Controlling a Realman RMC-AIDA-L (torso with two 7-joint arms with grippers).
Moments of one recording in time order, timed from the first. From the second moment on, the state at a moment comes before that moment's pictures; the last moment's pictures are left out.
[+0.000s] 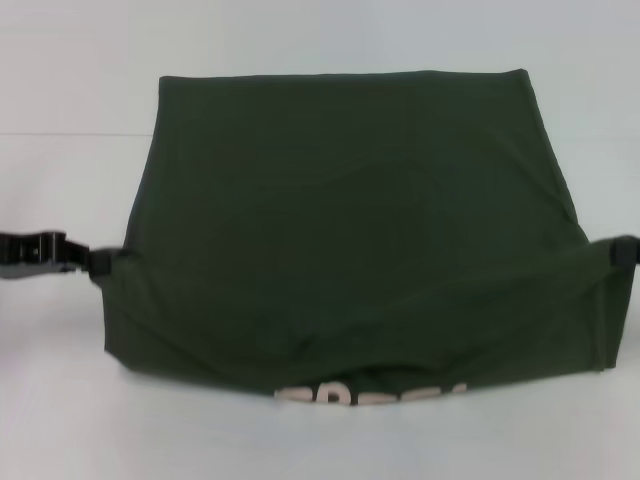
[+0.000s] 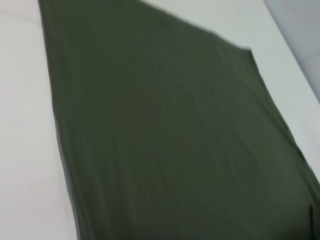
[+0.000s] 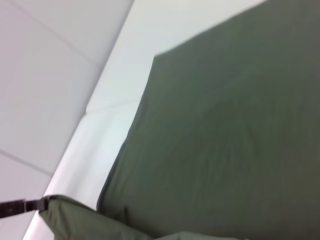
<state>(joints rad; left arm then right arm) -0.64 -1.94 0.40 0.85 2.51 1.66 -2.30 0.58 1.90 -0.42 -0.81 -2.30 -1.74 2.29</state>
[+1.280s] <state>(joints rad) -0.73 -2.10 0.42 0.77 2.29 0.99 -2.12 0.66 1.99 -0.43 -0.63 -2.07 -1.11 1.97</state>
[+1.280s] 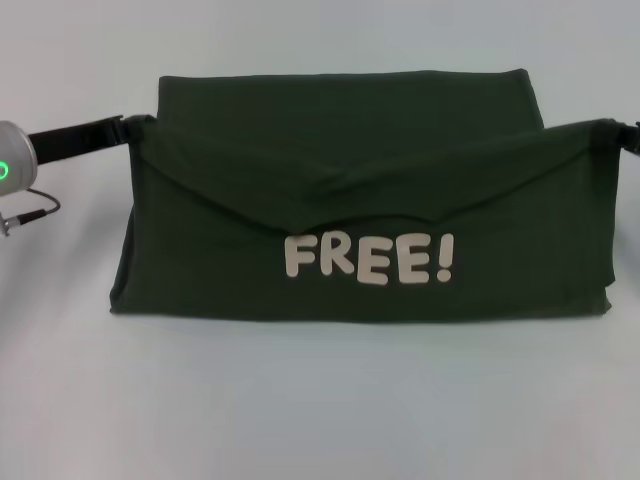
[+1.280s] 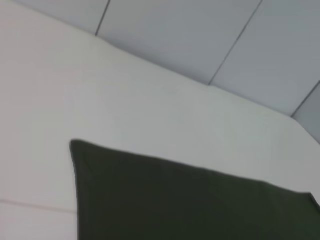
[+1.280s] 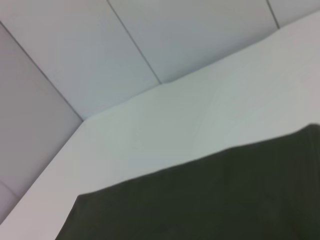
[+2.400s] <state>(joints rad) -0.74 -2.16 0.61 0.69 2.14 0.64 -2.03 0.70 2.08 -0.61 -0.62 -2.03 -0.71 1.88</state>
